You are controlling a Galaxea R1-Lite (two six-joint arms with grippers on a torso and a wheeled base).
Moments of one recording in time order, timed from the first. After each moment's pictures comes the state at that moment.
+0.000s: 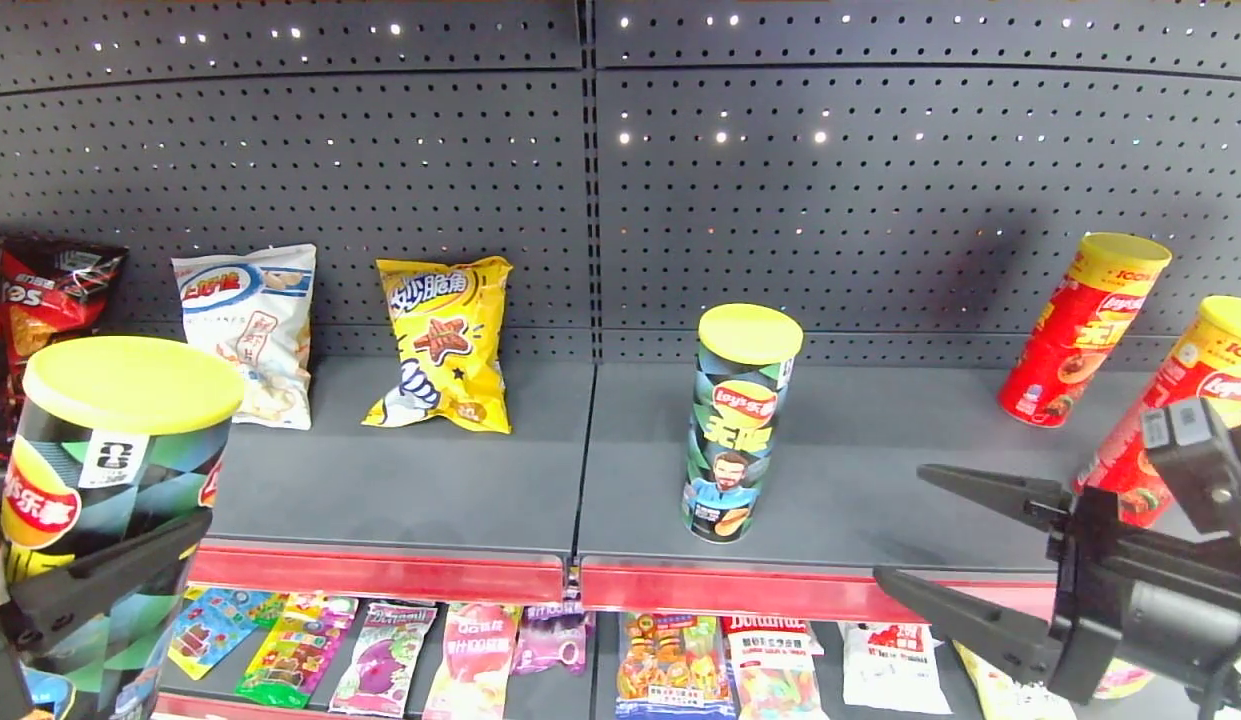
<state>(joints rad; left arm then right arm) -0.13 0.86 -0.58 -0.02 -0.33 0.38 0.45 1.25 -0.23 -0.86 0.38 -0.07</state>
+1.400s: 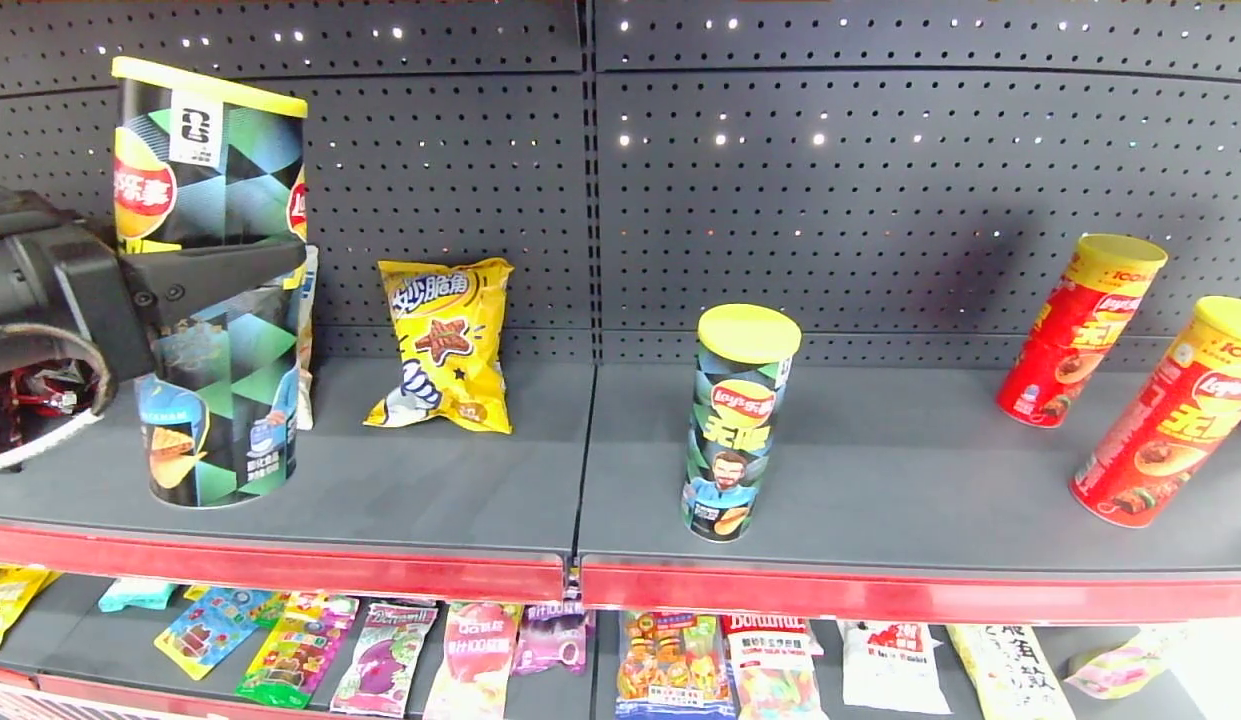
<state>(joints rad) -0.18 1.20 -0.95 -0.17 -0.38 0.14 -0.28 0.07 -0.12 0.15 -0.03 -0.12</state>
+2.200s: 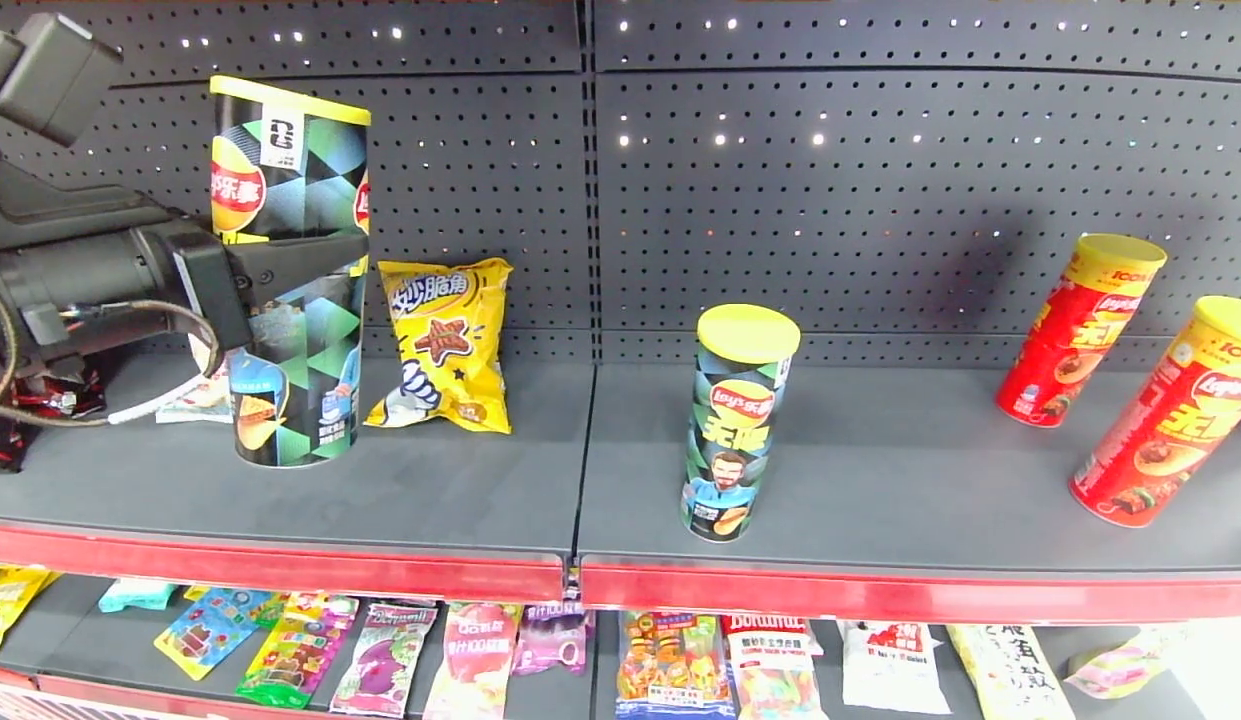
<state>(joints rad) -0.18 1.33 -0.95 -0.32 -0.43 0.11 -0.14 0.09 -0.07 0.04 -0.02 -0.16</state>
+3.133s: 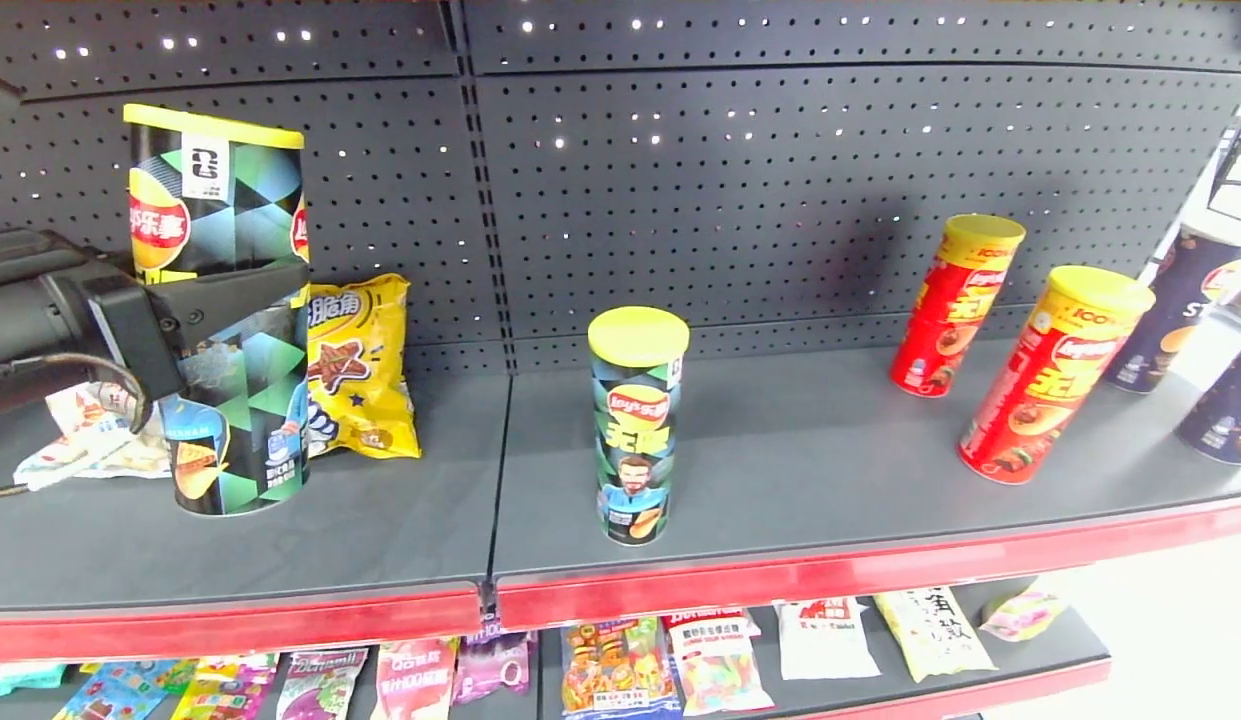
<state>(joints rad) -0.13 1.20 -0.83 -0.31 -0.38 0.10 -0.14 0.10 -0.03 0.01 -0.06 -0.06</state>
